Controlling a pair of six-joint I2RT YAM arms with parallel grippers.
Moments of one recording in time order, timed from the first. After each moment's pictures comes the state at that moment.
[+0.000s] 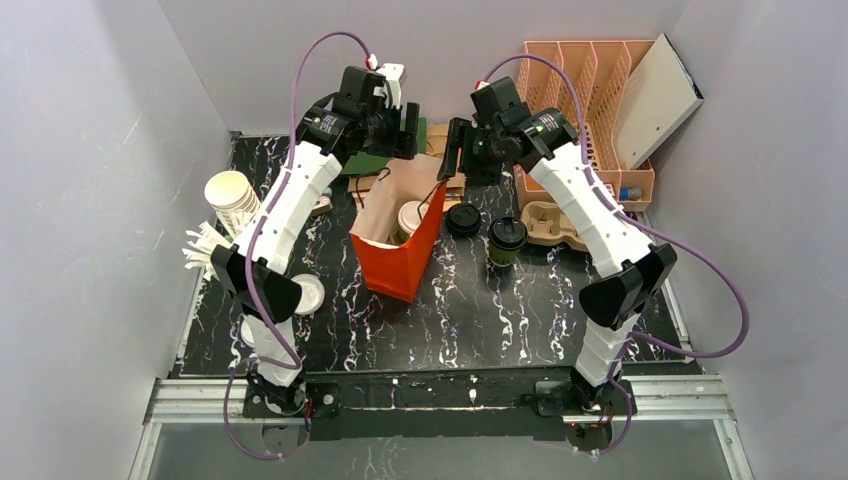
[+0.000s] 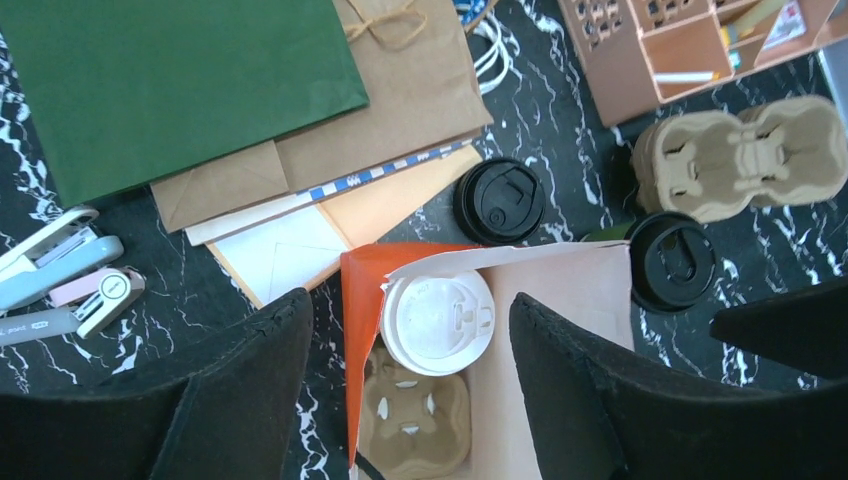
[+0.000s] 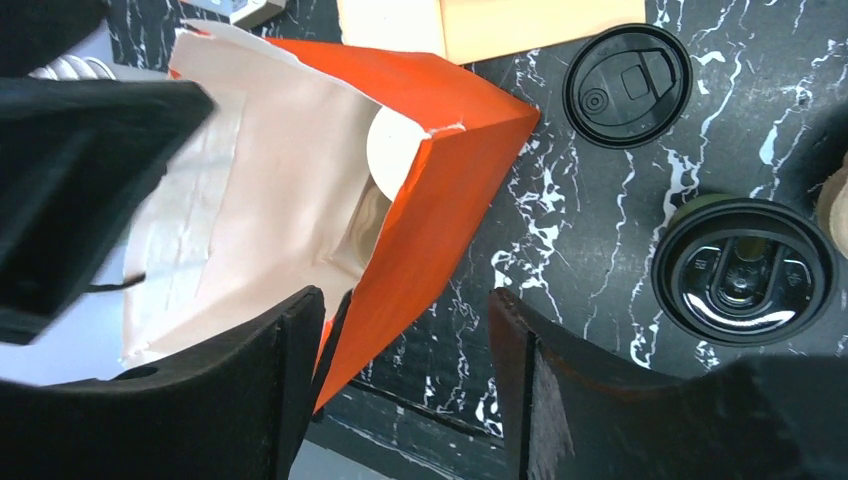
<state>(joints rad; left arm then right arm) -0.49 1.85 2.17 -0.97 0.00 -0.19 0.61 1.82 2.14 -1.17 -0.09 0.61</state>
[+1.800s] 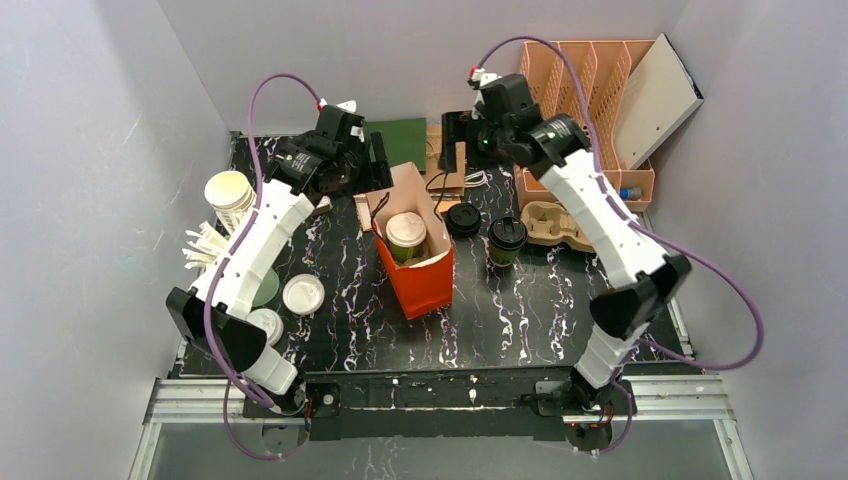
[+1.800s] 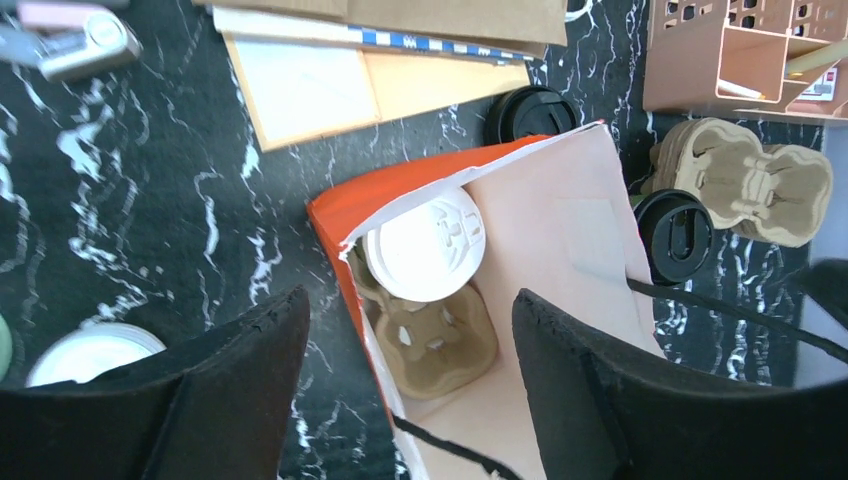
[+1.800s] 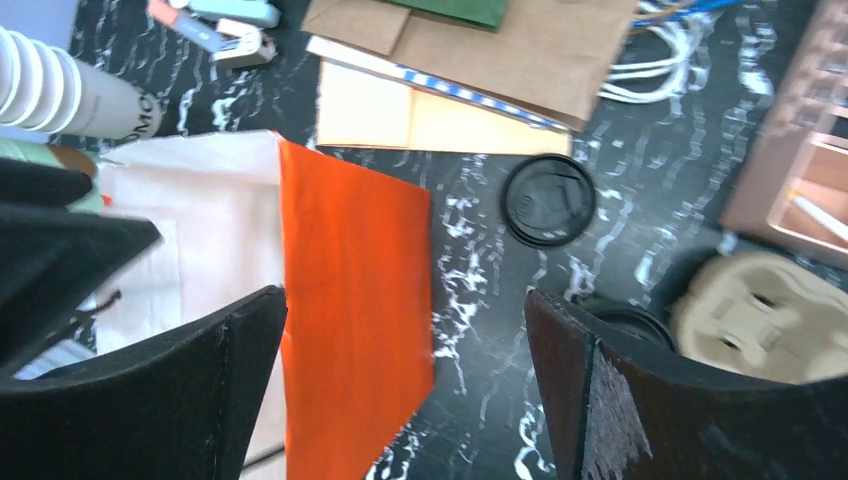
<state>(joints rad) -0.49 1.54 1.74 -1.00 -0.13 -0.57 0.61 1.79 2.11 -1.01 -0.04 0.35</state>
